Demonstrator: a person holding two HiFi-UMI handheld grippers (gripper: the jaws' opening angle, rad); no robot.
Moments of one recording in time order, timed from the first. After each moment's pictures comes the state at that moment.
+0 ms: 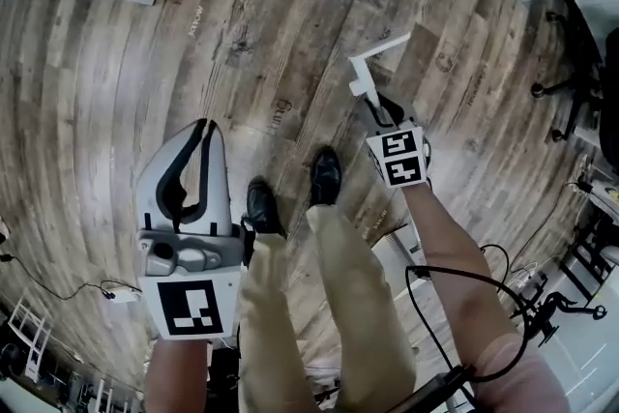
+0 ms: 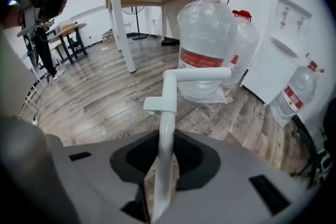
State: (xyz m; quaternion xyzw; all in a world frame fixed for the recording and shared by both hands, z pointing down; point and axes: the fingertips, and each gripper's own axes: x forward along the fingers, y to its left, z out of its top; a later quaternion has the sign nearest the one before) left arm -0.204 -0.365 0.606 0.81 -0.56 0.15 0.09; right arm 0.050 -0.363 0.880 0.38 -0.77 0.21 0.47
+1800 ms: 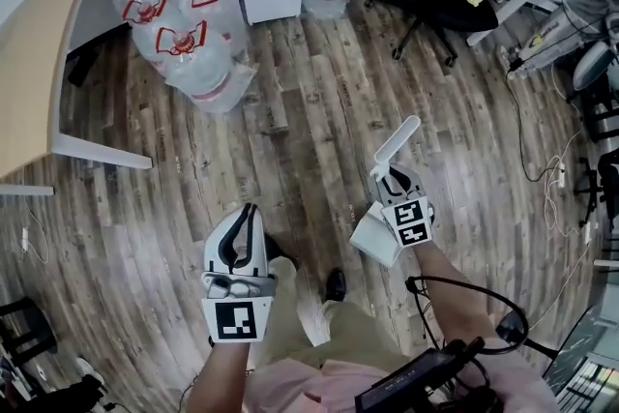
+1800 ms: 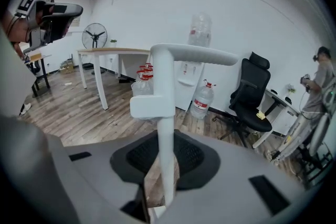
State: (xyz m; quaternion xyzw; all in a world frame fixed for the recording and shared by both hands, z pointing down) left arm -0.024 -0.144 0.250 0.93 -0.36 0.05 0.04; right arm 0.251 -0.080 0.455 0.65 -0.67 0.16 0.34
